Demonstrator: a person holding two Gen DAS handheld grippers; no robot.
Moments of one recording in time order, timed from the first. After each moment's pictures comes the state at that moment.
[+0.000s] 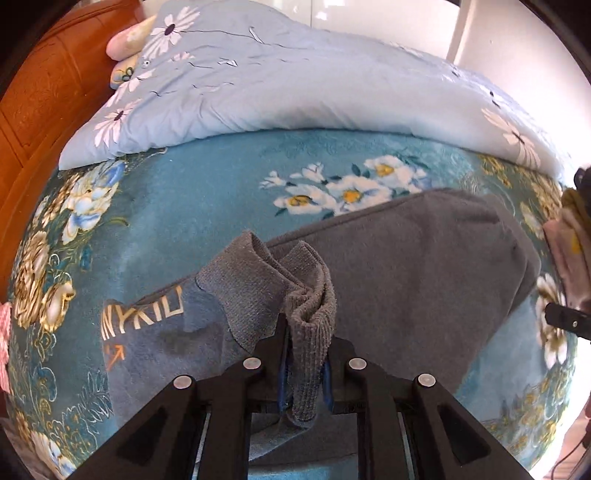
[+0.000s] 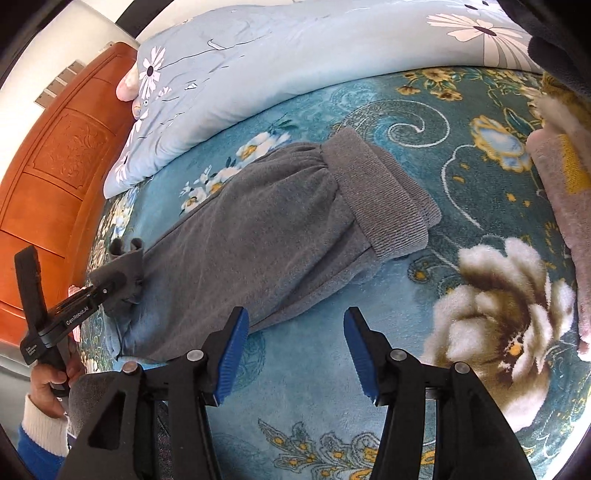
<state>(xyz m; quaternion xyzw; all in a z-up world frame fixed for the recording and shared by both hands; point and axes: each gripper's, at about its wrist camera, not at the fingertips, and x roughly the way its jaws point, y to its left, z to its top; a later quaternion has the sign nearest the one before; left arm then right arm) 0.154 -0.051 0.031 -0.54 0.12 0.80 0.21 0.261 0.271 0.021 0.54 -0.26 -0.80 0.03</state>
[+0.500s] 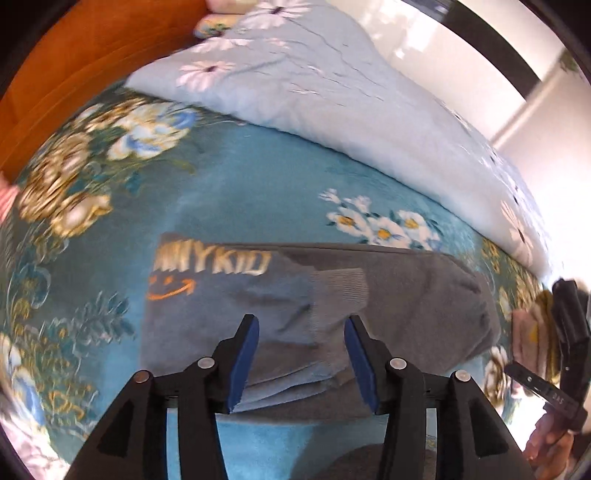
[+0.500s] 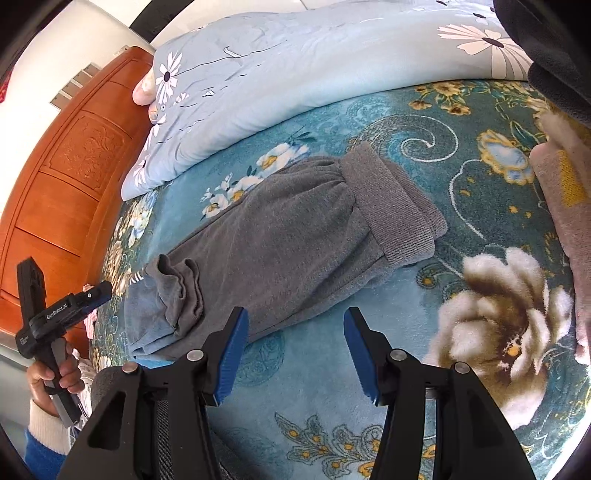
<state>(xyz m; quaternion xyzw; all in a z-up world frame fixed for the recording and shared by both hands) 0.179 -0.174 0.074 -0.55 -0.09 0.83 0.10 0.271 0.273 0.044 0.52 -0.27 -0.81 0.05</state>
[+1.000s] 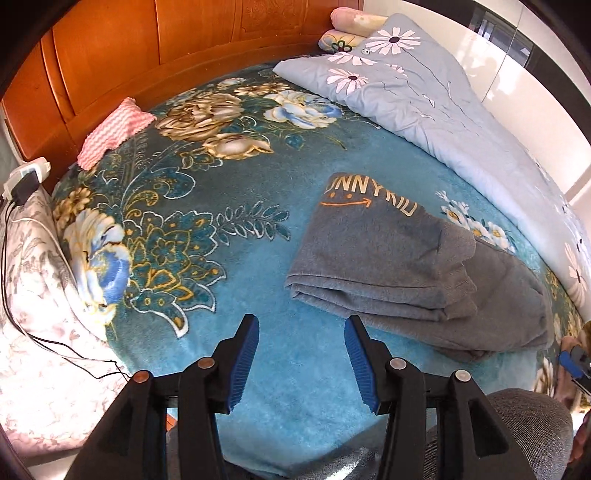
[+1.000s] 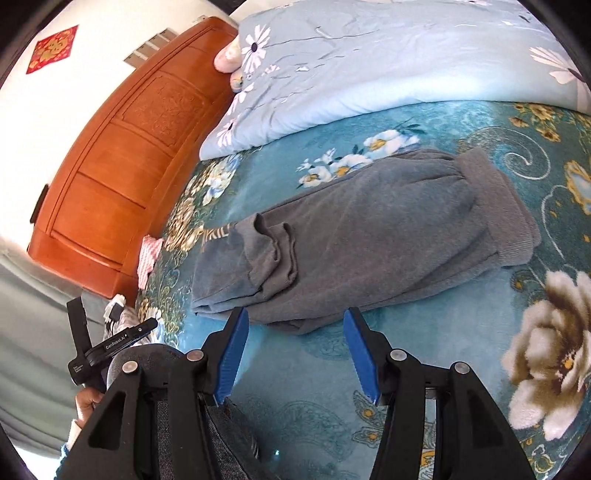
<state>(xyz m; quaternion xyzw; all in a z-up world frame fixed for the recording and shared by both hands) 0.288 -0.261 0.076 -0.52 -0.10 0.85 -0.04 0.272 0.204 0.067 0.51 -0.23 -0.80 0.22</state>
